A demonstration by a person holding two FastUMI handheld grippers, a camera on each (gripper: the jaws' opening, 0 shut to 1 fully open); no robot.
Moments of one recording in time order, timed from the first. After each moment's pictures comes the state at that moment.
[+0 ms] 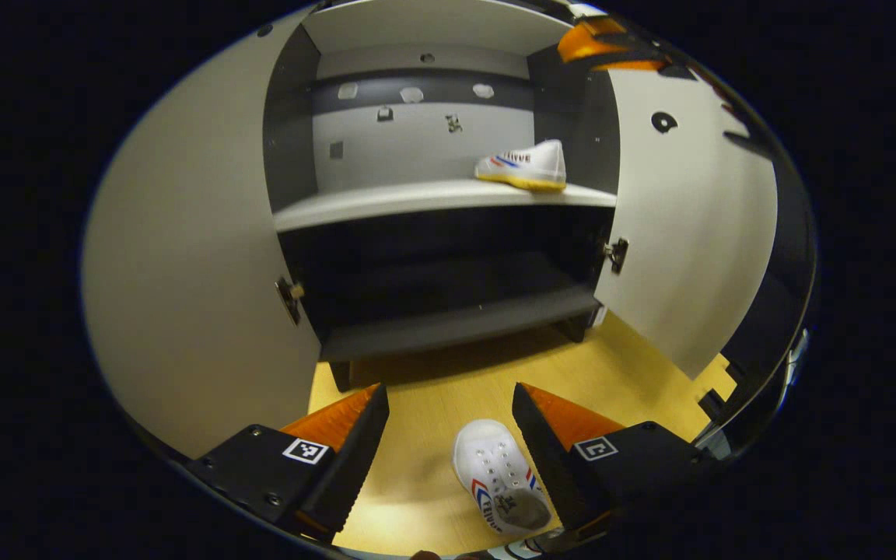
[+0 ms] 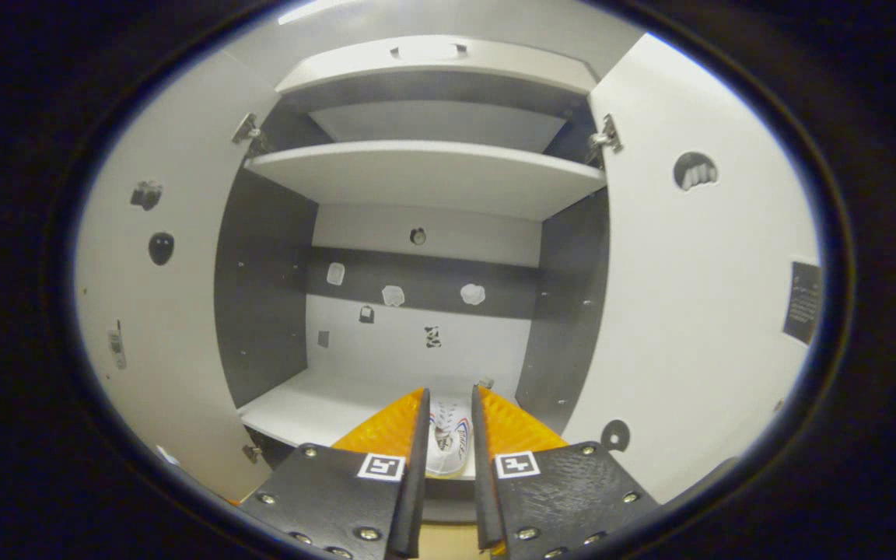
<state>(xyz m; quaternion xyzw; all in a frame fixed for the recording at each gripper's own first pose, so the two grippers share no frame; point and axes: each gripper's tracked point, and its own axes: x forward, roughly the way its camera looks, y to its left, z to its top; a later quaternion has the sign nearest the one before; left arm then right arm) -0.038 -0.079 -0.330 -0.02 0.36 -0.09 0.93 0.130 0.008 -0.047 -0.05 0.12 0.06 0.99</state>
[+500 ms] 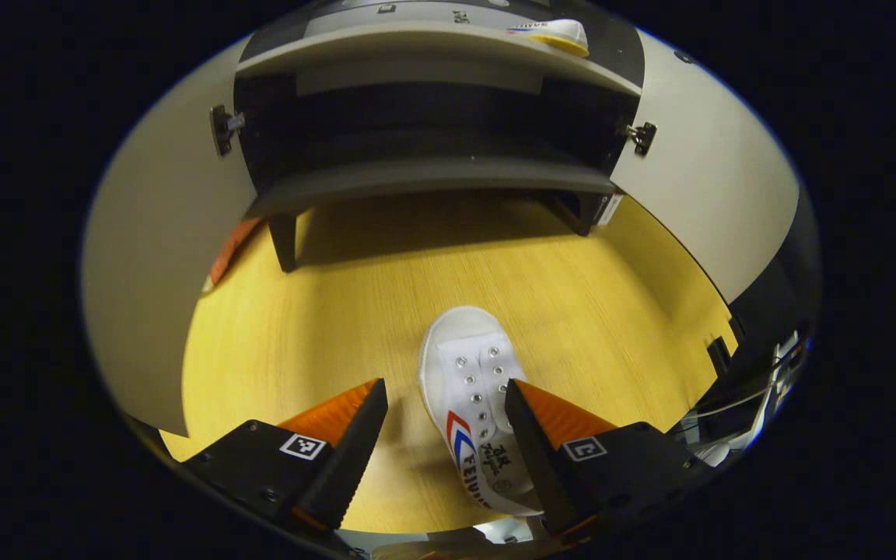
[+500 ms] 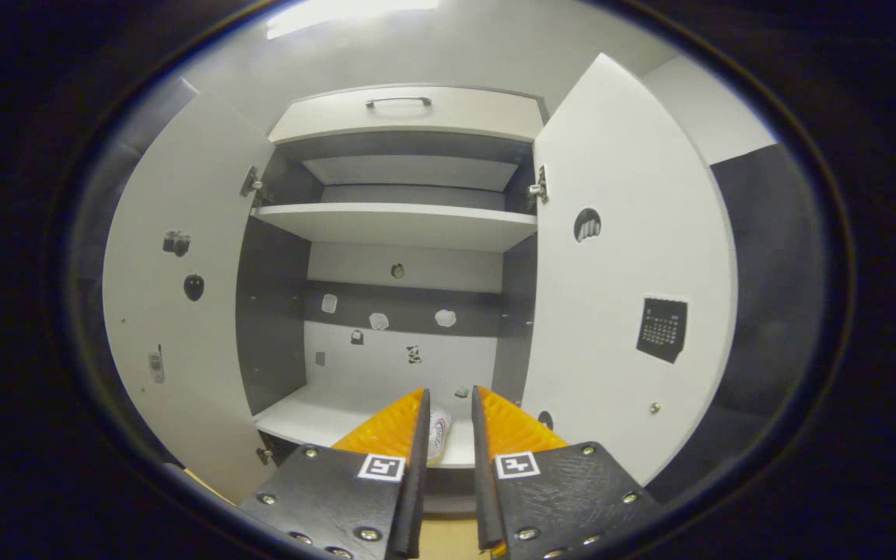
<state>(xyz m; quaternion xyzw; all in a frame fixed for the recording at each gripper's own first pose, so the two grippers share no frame) -0.097 -0.100 -0.448 -0.06 0.51 -0.10 0.85 0.070 -0.029 -0.003 -0.04 0.08 0.02 1.00</state>
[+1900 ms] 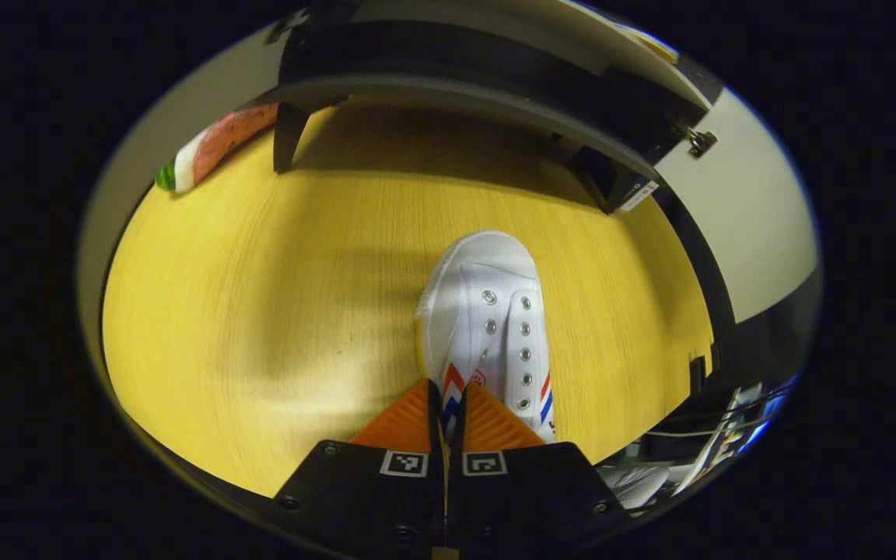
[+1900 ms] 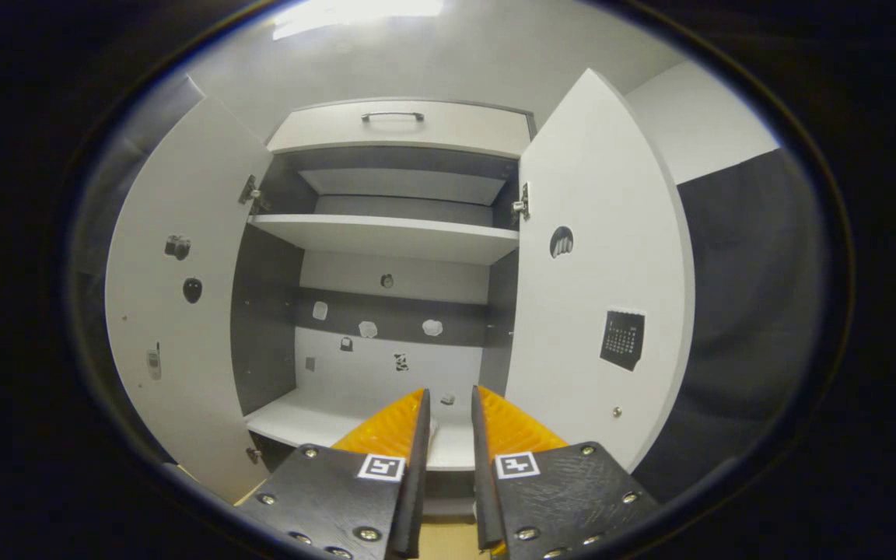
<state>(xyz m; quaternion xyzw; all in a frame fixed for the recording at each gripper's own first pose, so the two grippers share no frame) -0.109 -0.098 -0.461 -0.13 0.56 -0.08 0.81 0.058 -0.037 0.008 -0.04 0.06 0.01 1.00</state>
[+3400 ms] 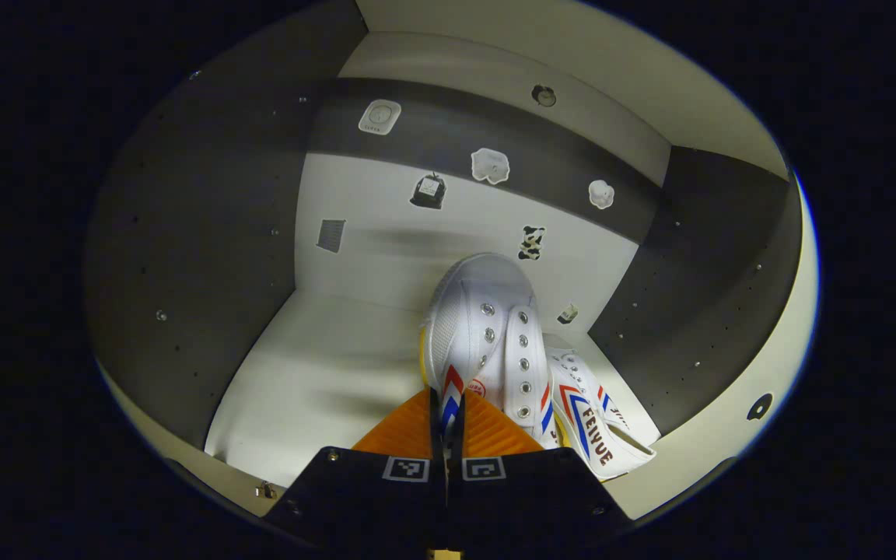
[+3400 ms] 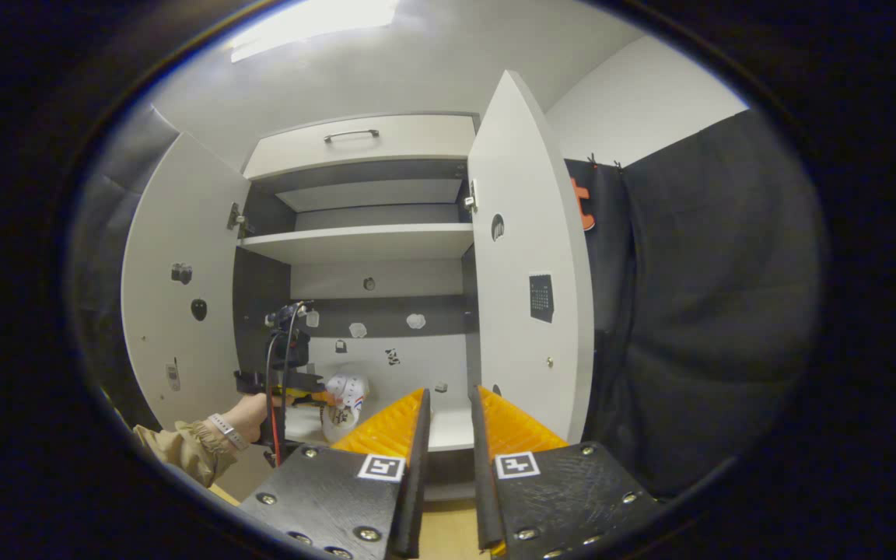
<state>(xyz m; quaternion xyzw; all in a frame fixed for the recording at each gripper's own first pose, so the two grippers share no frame) 0.262 -0.036 -0.167 -0.16 0.30 -0.04 0.94 0.004 -0.072 0.003 0.02 0.06 -0.02 1.00</state>
